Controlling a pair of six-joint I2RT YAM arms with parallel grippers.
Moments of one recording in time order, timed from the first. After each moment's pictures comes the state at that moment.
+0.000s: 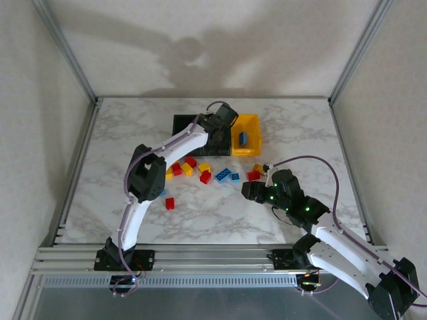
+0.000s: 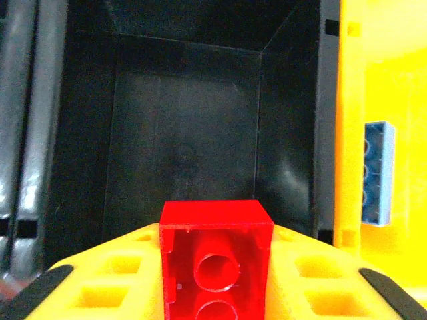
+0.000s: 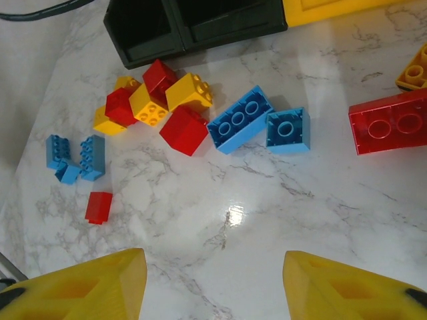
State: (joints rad) left arm -0.66 2.27 2.00 -0.74 -0.28 -0.74; right arm 0.67 0.78 0.49 -0.31 -0.12 0.66
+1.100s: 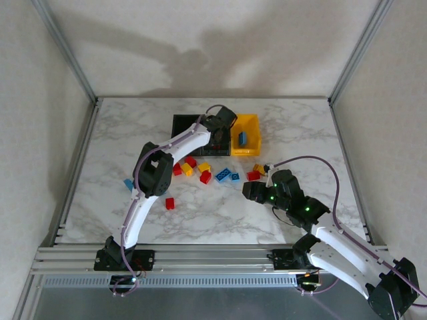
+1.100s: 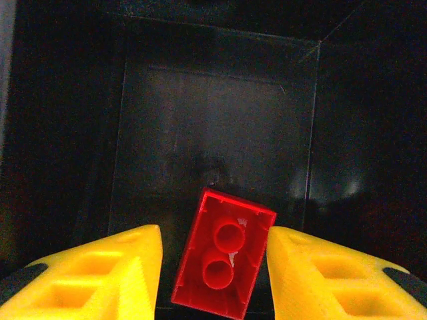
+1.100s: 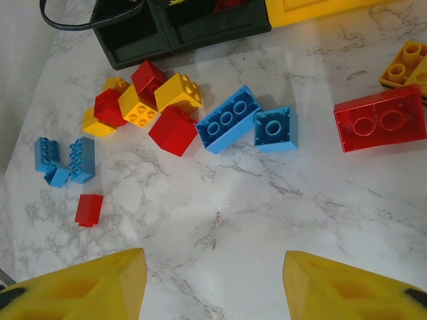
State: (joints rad) left arm -0.63 2.38 2.07 -0.77 -0.29 -0.73; right arm 0.67 0.78 0.49 -0.33 -0.10 0.67
